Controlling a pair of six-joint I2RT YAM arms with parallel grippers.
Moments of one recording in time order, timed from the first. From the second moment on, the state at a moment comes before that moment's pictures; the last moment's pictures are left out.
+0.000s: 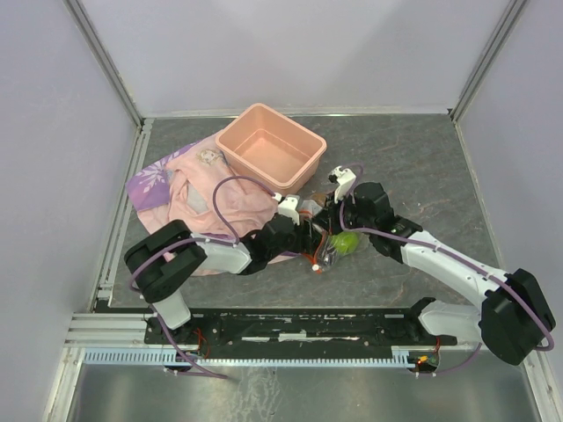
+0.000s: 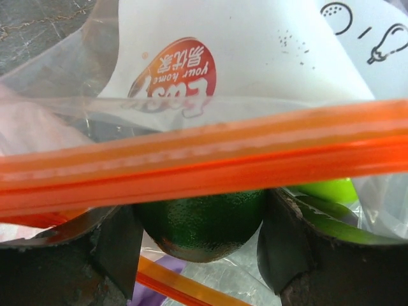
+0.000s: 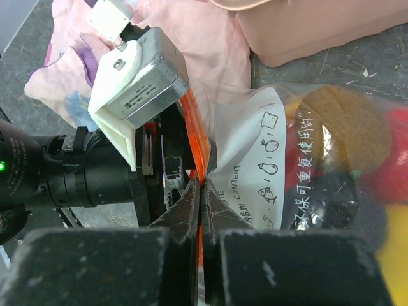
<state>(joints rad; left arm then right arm) -0.93 1.70 0.66 0.54 -0.19 -0.58 0.64 1.19 0.71 0.03 -0.26 0.28</state>
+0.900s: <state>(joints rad) -0.92 1.22 0.51 0.37 -0.07 -0.58 0.65 1.12 0.65 0.02 -0.25 0.26</state>
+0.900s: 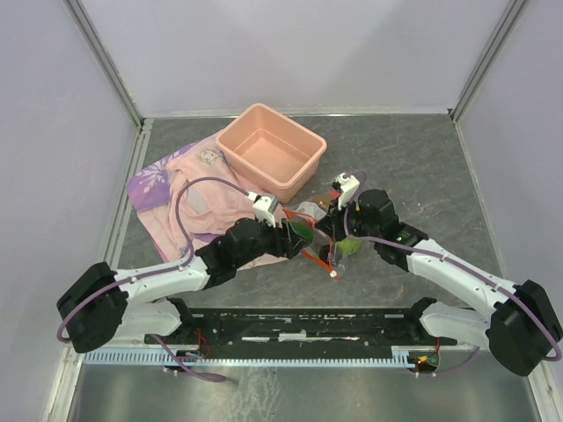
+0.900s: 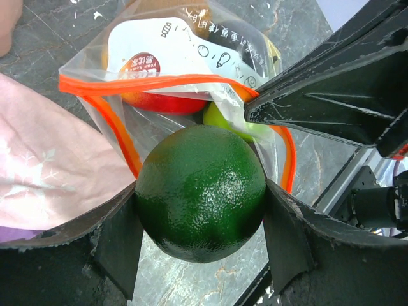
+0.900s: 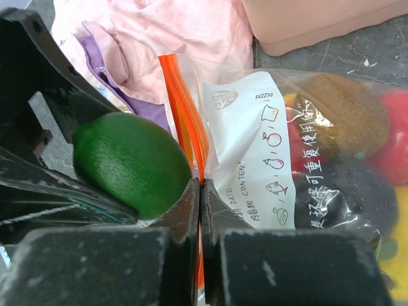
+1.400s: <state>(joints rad) -0.80 1.02 0.51 0.25 0.02 -0.58 0.64 1.11 0.64 0.02 -0.24 0.26</state>
